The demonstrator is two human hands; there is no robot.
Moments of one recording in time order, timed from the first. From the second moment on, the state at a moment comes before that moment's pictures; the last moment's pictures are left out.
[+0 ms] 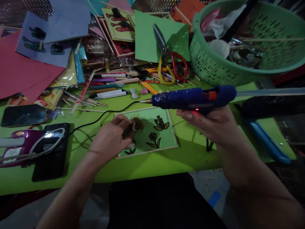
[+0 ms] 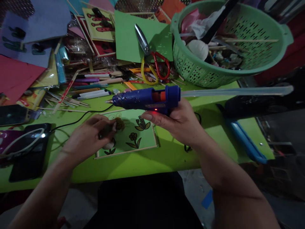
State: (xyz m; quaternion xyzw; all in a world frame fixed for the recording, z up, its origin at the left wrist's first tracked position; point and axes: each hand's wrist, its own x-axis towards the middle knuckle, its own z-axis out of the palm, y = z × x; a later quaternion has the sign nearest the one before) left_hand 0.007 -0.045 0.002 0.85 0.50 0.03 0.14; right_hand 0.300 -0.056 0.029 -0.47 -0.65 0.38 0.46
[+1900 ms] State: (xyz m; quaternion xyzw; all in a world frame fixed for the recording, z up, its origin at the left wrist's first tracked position) left_hand -0.019 -0.049 -0.005 0.85 0.46 0.22 0.17; right_hand 0.381 -0.069 0.009 -0.71 -0.57 0.35 0.24
